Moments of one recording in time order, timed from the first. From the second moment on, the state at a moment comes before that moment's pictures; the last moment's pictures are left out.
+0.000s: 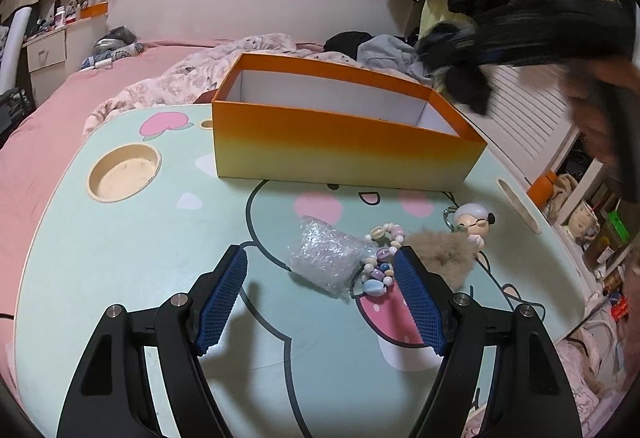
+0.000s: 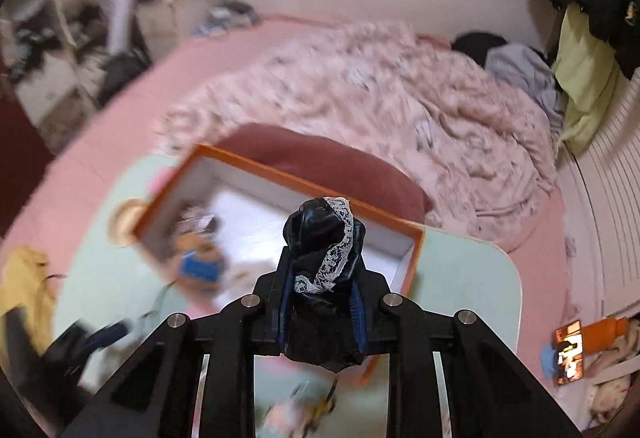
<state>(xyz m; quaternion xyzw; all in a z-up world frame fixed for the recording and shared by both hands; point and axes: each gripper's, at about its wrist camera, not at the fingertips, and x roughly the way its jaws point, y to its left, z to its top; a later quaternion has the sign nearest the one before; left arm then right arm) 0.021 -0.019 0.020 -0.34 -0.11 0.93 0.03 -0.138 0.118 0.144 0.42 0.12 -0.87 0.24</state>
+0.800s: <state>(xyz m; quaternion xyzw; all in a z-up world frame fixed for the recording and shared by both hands) -0.020 -0.012 0.101 -0.34 -0.10 0.93 0.07 -0.003 0.189 0.073 0.34 -0.06 -0.91 0.22</state>
